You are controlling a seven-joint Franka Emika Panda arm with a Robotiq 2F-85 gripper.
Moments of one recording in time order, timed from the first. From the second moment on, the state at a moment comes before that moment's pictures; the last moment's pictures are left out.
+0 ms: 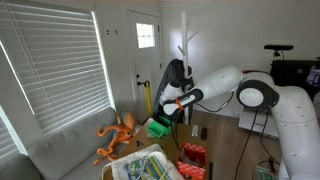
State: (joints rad) arm -0.13 0.38 -0.07 -1.82 0.03 2.75 -0.06
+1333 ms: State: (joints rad) arm -0.13 0.33 -0.07 -1.80 0.04 2.75 0.03
